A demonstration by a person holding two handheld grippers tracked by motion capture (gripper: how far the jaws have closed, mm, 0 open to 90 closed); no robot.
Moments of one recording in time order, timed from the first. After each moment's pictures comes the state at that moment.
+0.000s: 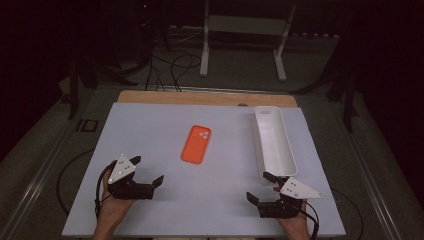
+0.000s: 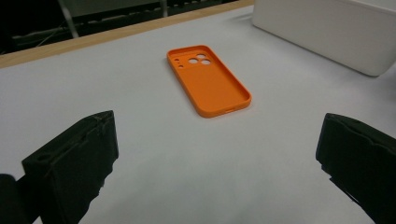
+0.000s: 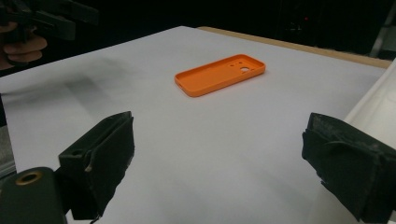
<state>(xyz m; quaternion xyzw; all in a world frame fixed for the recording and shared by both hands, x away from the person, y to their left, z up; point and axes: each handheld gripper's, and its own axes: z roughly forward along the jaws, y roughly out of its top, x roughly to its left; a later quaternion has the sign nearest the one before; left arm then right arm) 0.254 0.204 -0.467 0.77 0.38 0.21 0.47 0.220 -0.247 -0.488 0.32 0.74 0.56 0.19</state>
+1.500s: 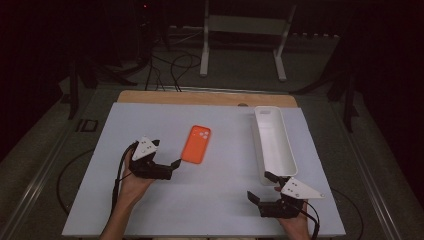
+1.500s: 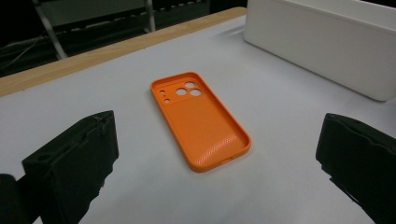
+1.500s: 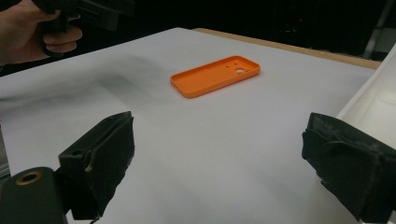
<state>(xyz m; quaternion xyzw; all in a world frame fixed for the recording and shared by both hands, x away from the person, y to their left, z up) 0.307 0.165 -0.458 0.78 0.36 0.20 0.48 0.220 -0.249 -0.487 0.32 0.74 0.56 0.19</state>
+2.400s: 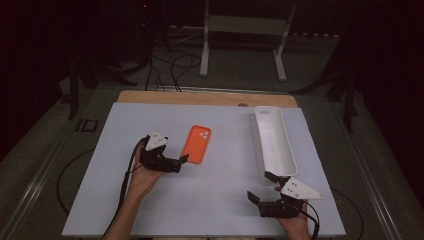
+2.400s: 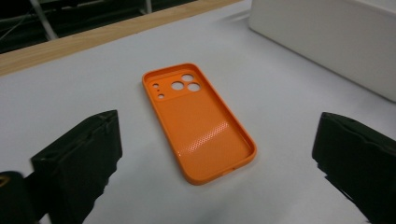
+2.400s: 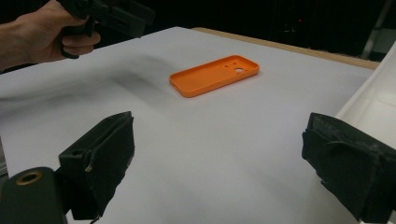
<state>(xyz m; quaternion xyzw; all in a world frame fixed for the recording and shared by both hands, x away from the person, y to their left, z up) 0.332 0.143 -0.468 0.79 0.37 0.18 0.45 0.220 -0.249 -0.487 0.32 0.74 0.55 0.20</state>
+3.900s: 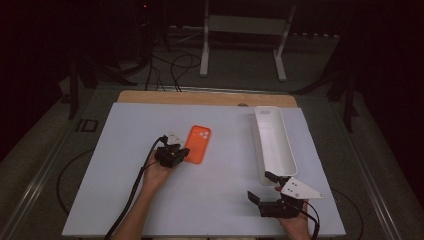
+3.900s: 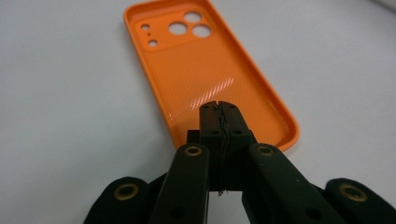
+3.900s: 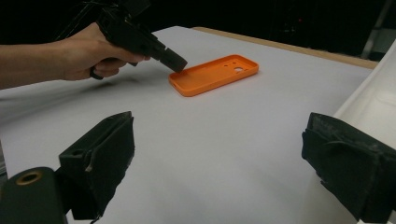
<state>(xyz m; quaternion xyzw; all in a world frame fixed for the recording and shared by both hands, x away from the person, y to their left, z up) 0.367 0.114 -0.514 0.83 0.40 0.13 0.37 0.220 -0.250 -0.487 0.32 0.74 0.55 0.20</state>
